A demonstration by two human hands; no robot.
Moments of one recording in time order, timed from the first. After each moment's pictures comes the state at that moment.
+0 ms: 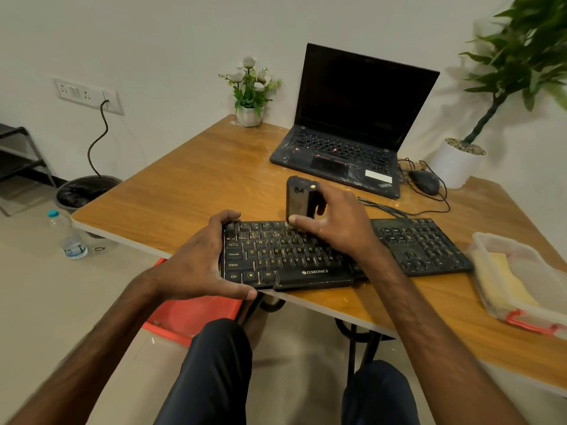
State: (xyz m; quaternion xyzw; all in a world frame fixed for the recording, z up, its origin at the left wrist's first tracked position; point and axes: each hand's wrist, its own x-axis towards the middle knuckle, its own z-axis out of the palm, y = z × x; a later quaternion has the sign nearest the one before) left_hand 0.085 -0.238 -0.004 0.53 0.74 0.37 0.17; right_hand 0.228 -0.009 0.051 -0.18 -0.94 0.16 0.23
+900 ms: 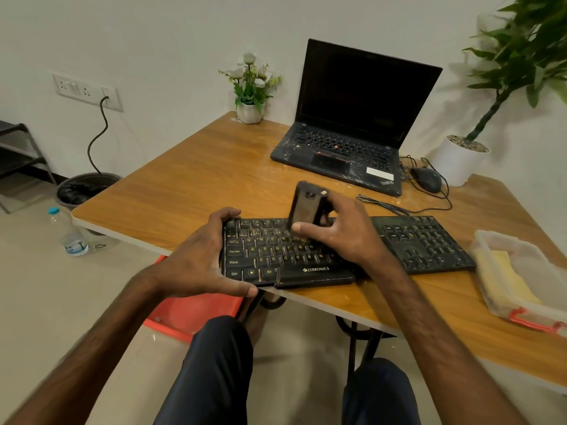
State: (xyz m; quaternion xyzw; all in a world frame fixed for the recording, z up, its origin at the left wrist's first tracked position) left_hand 0.084 -0.238 -0.005 0.54 0.74 0.37 0.17; right_hand 0.245 -0.010 0.042 -0.17 -0.92 0.26 0.22
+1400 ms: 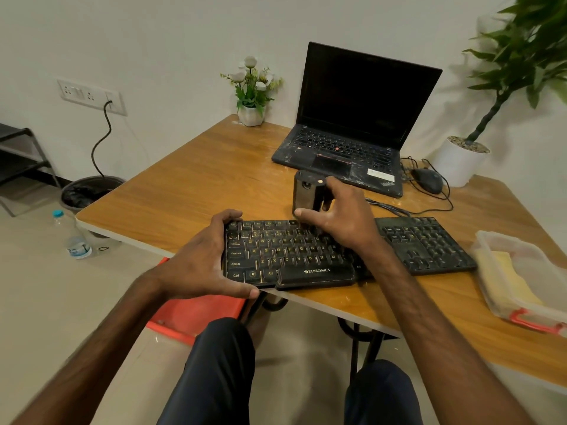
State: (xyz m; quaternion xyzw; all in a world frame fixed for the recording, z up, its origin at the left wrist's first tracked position) left_hand 0.084 -0.238 -0.004 0.53 0.73 0.38 0.18; right_hand 0.228 -0.002 0.051 -0.19 -0.92 0.23 0.26
